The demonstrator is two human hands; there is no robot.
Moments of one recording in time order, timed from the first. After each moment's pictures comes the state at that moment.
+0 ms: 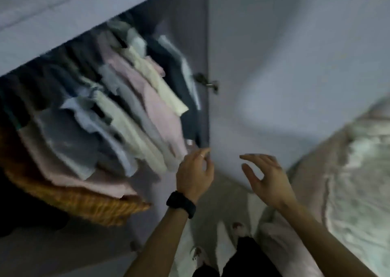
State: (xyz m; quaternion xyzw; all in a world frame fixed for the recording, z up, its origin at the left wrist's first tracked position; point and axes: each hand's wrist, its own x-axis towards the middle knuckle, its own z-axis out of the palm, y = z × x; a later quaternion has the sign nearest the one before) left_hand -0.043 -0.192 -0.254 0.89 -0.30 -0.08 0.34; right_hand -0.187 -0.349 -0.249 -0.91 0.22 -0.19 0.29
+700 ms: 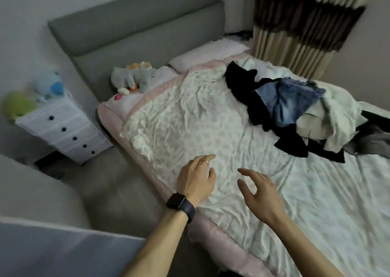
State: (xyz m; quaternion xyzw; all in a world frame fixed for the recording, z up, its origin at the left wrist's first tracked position) left_hand -0.448 -0.462 -0.244 0.43 -0.86 -0.25 0.11; right_hand -0.603 -0.322 -0.277 -0.46 0.80 -0.34 0.19
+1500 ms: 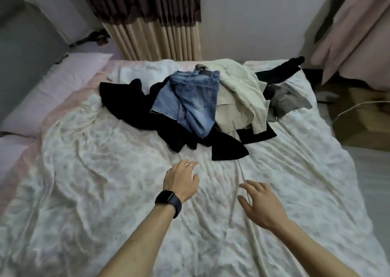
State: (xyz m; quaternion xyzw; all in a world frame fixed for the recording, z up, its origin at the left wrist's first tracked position) left_hand -0.821 -0.647 -0.389 0.13 -0.96 -0.19 -0.13; right_hand -0.842 -0.383 -0.413 -0.18 0.95 -0.13 0.21
